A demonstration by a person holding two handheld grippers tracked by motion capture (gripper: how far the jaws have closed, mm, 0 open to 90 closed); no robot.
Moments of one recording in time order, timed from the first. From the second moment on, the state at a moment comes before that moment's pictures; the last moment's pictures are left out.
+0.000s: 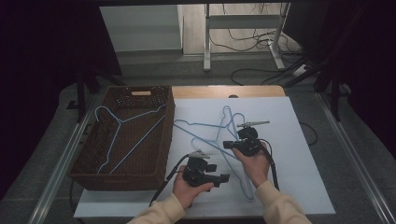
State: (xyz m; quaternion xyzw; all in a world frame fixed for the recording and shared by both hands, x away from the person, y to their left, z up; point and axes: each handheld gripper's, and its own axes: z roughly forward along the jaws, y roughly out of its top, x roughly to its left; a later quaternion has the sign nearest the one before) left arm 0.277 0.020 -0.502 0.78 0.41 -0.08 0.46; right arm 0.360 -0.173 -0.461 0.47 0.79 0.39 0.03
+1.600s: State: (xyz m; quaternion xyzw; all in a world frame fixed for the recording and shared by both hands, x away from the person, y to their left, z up) left arm 0.271 0.044 -0.492 0.77 0.42 -0.06 0.48; right arm 0.349 -0.194 -0.491 0.40 0.89 0.24 -0.02
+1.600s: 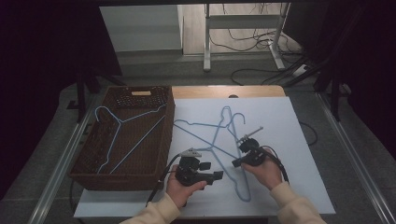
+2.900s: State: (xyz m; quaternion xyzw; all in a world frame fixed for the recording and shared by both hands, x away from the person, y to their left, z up) left arm 0.265 0.059 -0.495 0.77 0.43 -0.05 0.47; right arm 0.422 -0.084 -0.490 0.27 0.93 0.25 0.01
